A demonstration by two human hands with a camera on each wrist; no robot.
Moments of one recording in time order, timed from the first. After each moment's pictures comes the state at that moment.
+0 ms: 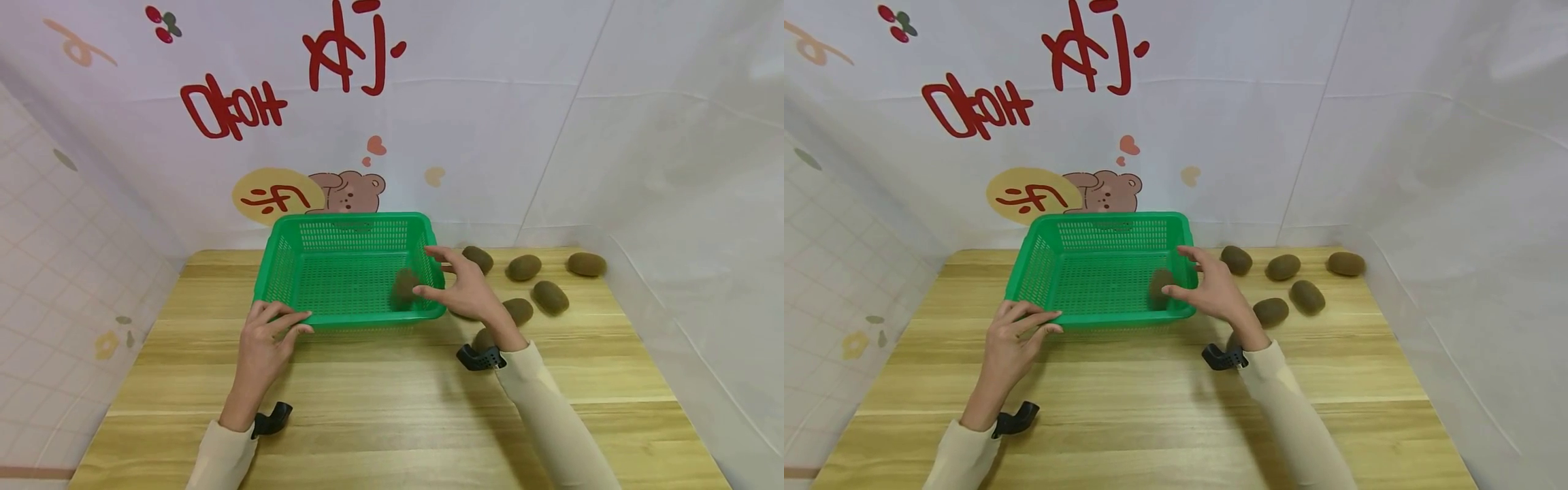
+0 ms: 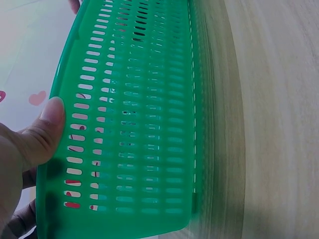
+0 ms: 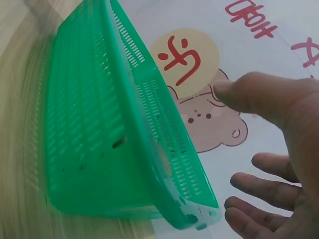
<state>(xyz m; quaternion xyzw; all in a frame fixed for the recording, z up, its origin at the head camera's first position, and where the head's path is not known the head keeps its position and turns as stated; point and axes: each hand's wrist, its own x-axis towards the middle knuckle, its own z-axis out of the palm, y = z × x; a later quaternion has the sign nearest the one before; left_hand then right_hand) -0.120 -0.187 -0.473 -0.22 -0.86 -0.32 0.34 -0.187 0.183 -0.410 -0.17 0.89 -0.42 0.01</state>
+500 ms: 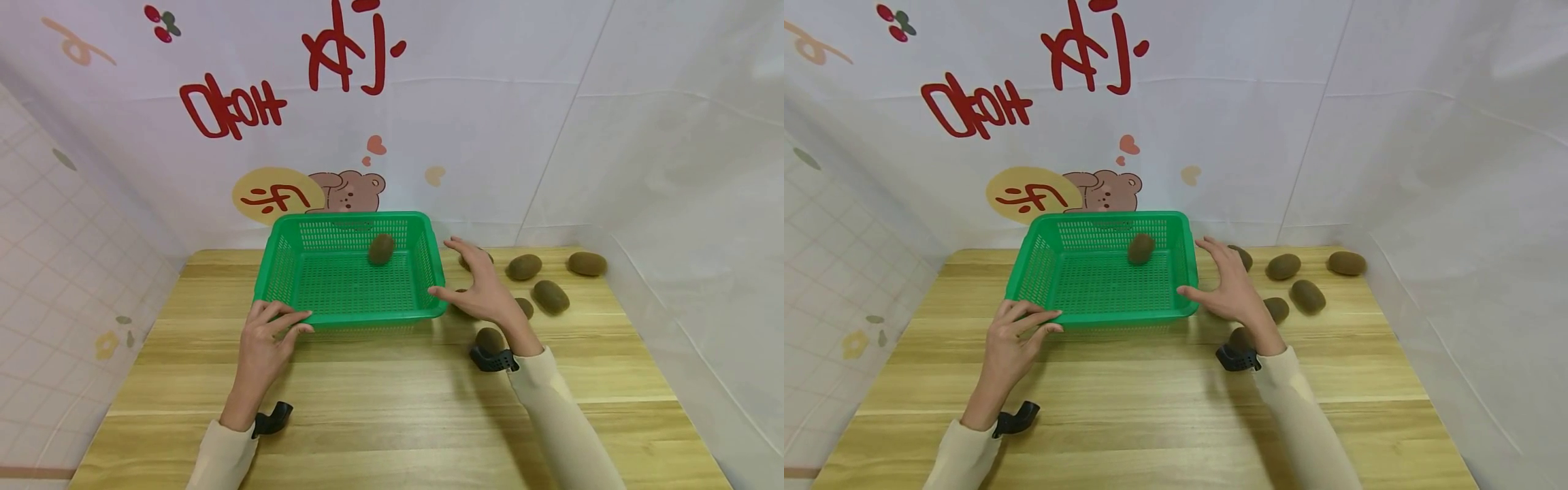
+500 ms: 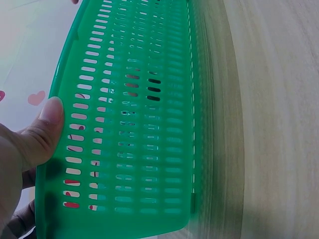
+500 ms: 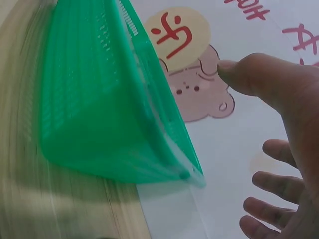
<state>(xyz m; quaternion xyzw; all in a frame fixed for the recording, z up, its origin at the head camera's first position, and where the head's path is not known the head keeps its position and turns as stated) -0.120 -0.187 -0.476 -0.21 -0.86 -0.33 0.33 -0.186 0.210 -0.418 -0.19 0.91 -0.37 -0.06</state>
